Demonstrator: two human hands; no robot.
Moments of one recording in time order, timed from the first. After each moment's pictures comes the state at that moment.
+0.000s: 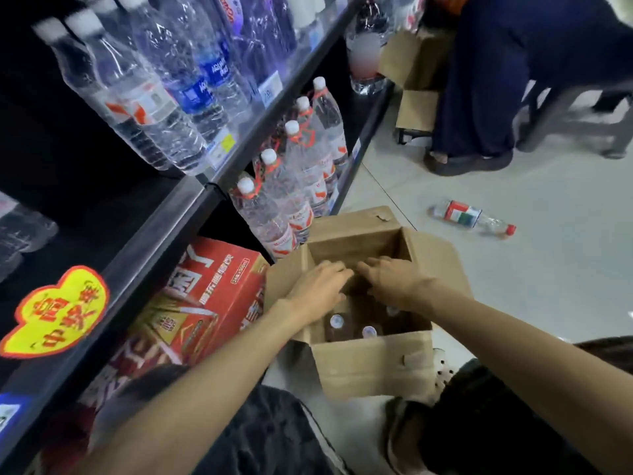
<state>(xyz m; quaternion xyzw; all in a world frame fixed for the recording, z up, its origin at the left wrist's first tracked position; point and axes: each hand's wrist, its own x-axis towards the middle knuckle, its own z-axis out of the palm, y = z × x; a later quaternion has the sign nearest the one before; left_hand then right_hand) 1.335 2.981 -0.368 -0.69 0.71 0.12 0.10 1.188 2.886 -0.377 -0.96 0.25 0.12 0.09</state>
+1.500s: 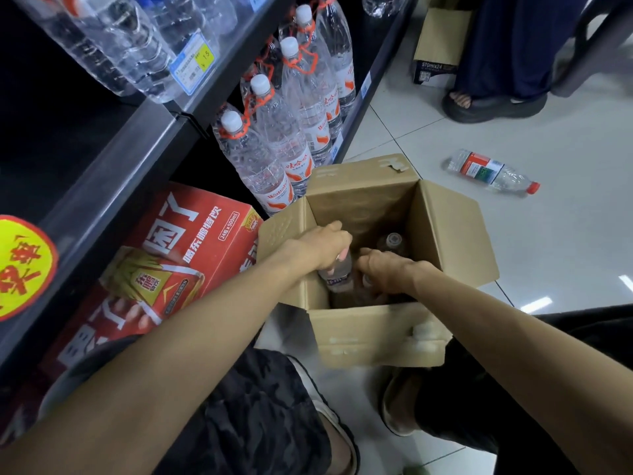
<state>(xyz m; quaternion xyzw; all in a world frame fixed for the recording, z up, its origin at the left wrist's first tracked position) 1.352 2.954 -0.397 -0.70 0.64 0.28 0.15 1.208 2.903 -0.442 -0.91 0.22 0.24 0.25</state>
